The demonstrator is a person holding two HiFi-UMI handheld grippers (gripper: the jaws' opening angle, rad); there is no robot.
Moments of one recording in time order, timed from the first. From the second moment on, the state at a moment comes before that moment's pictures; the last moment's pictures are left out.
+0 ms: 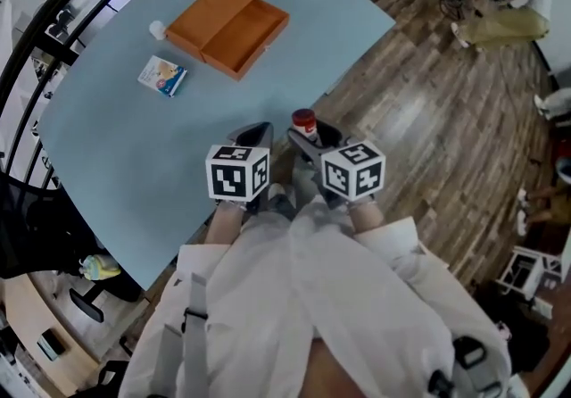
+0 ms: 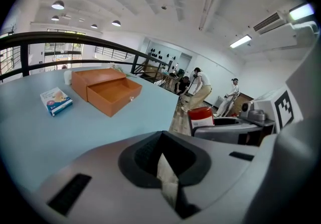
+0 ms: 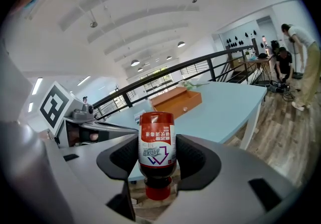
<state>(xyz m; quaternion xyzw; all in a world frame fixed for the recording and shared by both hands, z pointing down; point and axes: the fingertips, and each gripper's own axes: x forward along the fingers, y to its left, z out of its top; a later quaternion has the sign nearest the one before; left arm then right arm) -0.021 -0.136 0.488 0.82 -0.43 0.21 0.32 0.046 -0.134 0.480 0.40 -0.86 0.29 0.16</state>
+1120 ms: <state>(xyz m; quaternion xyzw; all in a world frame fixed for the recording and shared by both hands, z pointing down) -0.069 -0.305 0.486 0.69 -0.60 0.13 0.37 -0.014 -0.342 0.462 0.18 -0.93 0.23 0.22</state>
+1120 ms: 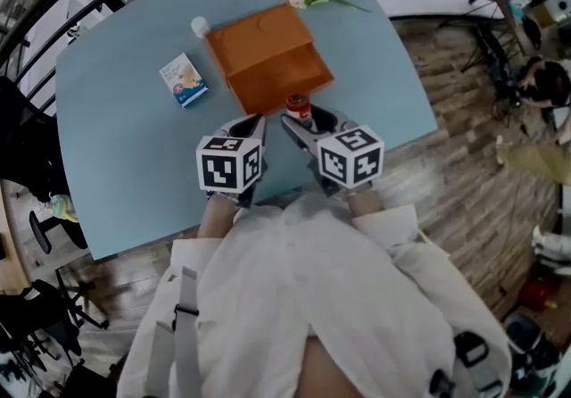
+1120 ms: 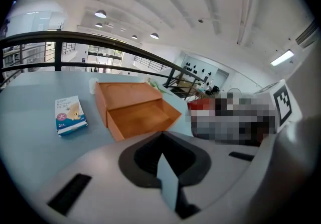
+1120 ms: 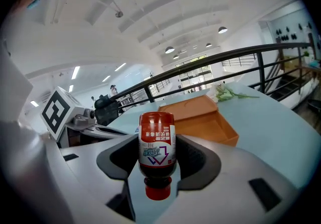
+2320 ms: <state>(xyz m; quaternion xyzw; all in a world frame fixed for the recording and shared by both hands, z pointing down) -0.102 -0.293 0.499 0.57 -0.71 0.06 0.40 -0.047 -0.377 0.482 0.03 -0.95 0.16 0.28</state>
